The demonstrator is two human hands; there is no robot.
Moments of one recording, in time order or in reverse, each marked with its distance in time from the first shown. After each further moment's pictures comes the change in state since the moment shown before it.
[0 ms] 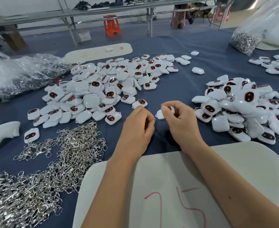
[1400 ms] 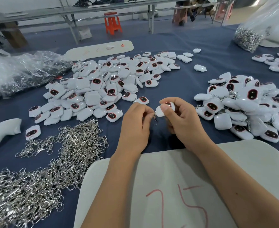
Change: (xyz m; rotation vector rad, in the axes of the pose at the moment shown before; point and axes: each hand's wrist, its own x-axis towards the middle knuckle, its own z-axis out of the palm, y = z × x) left_hand 0.004 -0.005 0.002 -0.016 0.114 -0.039; right_hand -0.002 -0.001 -0.008 0.253 -0.245 -0.029
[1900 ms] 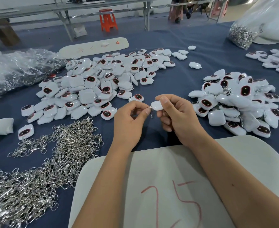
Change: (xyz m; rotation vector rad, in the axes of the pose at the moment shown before) left_hand 0.001 0.006 -0.001 -0.303 0.020 -0.218; right_hand 0.001 -0.004 -0.004 0.260 -0.049 0.112
